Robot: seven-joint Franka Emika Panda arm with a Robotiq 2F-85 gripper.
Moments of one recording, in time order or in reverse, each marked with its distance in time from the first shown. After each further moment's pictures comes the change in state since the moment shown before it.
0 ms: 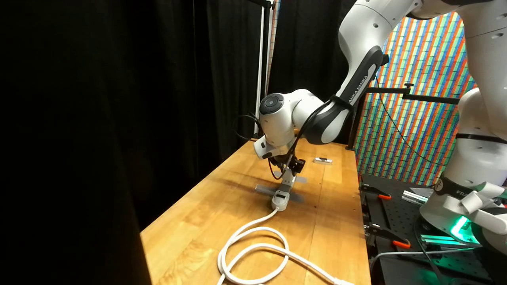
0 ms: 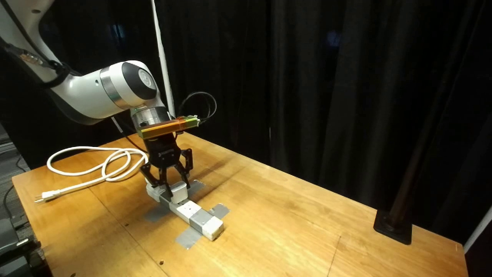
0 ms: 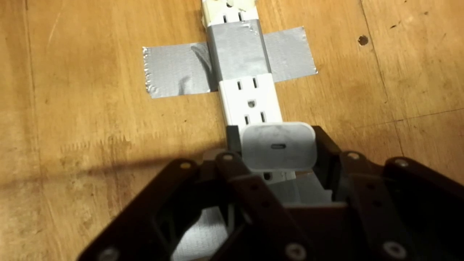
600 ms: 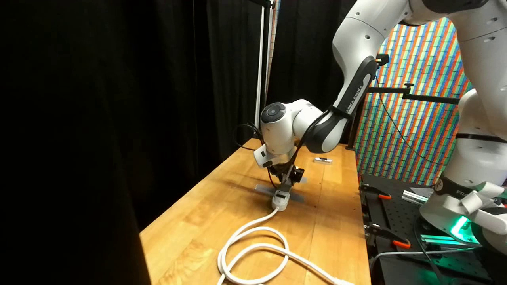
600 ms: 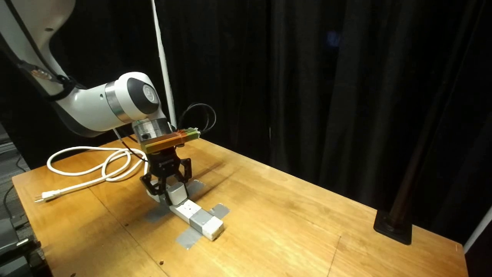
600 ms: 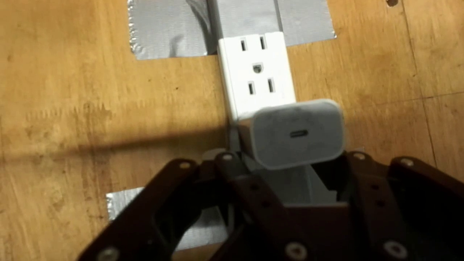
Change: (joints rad) arm -0.005 0.064 -0.008 -0.001 -0.007 0.103 -0.005
